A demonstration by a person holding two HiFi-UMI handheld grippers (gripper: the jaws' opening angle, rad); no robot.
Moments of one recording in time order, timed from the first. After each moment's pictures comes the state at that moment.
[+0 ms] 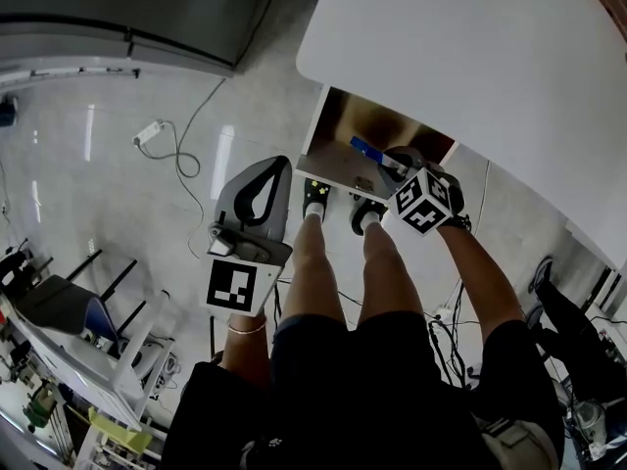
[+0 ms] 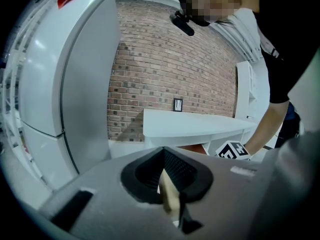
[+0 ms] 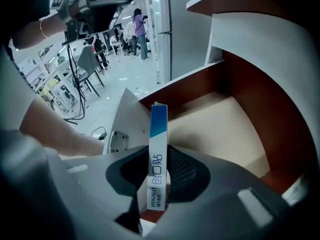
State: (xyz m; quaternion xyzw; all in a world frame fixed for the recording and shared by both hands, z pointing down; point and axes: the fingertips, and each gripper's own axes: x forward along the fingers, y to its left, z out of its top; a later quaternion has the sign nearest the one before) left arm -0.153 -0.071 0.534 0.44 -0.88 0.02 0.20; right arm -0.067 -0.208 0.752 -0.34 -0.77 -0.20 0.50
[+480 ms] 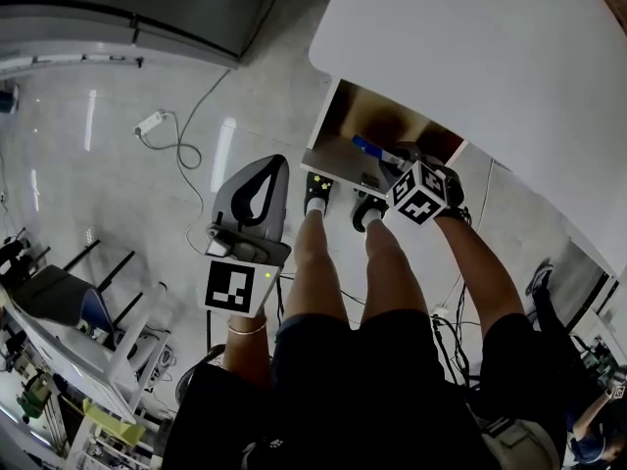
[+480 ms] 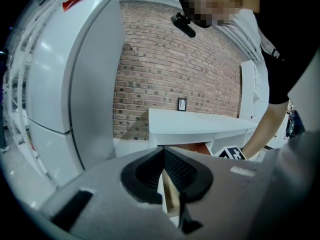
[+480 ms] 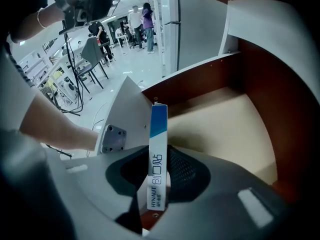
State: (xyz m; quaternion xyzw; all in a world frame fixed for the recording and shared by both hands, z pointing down) left arm -0.150 -0.050 0.537 0.41 -0.89 0.02 0.21; right arm -0.064 -0.196 0.777 -0.36 -0.74 -0.23 0.52
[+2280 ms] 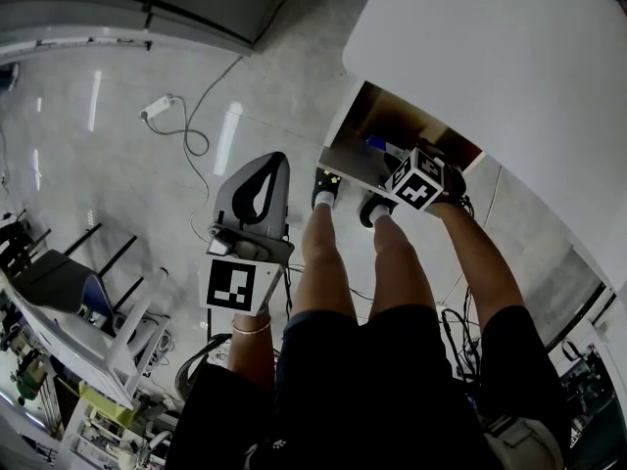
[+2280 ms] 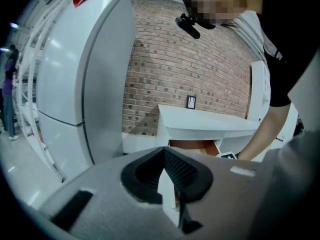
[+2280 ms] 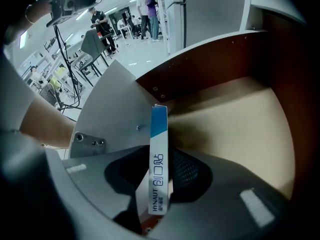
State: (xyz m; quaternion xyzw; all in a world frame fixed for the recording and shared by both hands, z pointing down) left arm -0.167 -0.022 0.548 0.37 -0.90 0.00 0.23; right arm -0.076 -0.183 0.817 -0.38 -0.69 -0.24 0.57
